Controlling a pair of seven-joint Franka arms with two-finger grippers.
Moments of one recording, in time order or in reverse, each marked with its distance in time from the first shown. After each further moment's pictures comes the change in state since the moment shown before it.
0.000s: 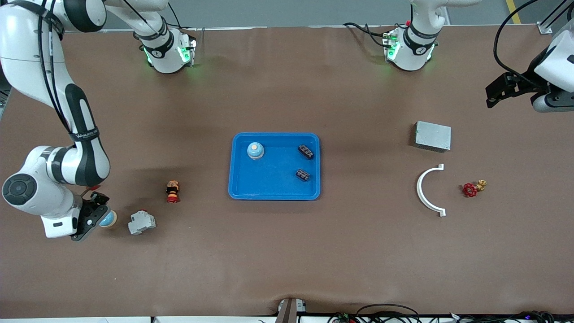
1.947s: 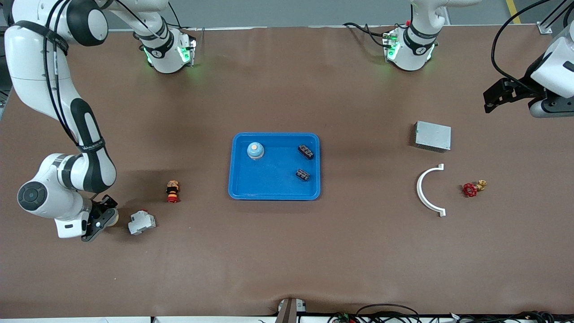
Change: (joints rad) left arm 0.000 0.012 0.001 -0.007 0.000 0.030 0.000; right arm -0.029 0.091 0.014 0.016 0.067 0.042 0.000
